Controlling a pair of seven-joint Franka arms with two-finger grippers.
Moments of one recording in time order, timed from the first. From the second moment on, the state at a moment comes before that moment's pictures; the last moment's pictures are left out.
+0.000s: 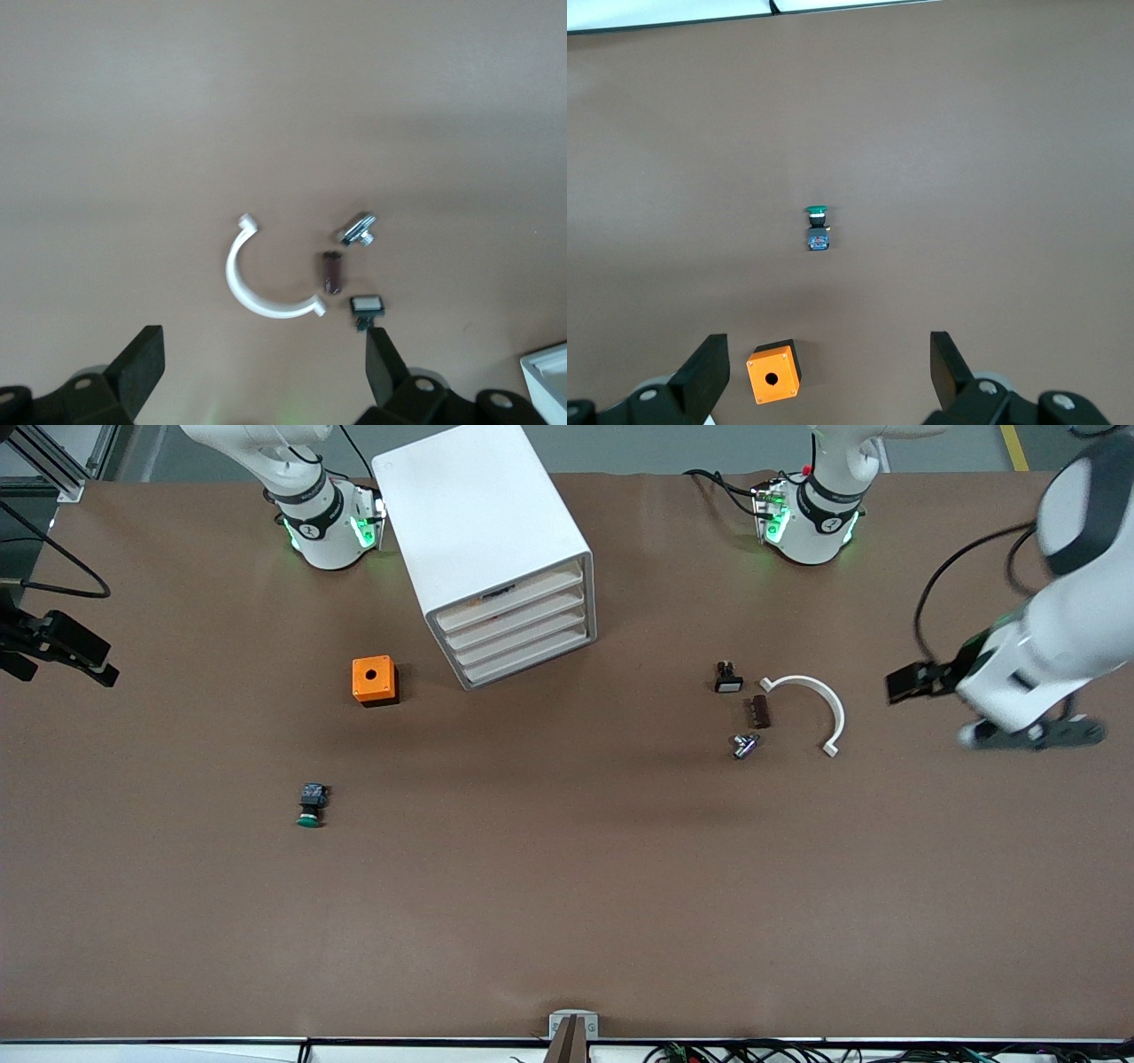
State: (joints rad) left arm -0.09 0.26 -0.10 -1.50 0.01 1.58 -0.17; right arm 0.01 0.00 -0.03 -1.51 0.00 1.61 0.07
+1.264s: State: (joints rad) left arm -0.54 0.84 -0.11 -1.37 -0.58 1.69 -1.66; right arm 0.01 0.00 -0.03 -1.51 0.00 1.61 0.07
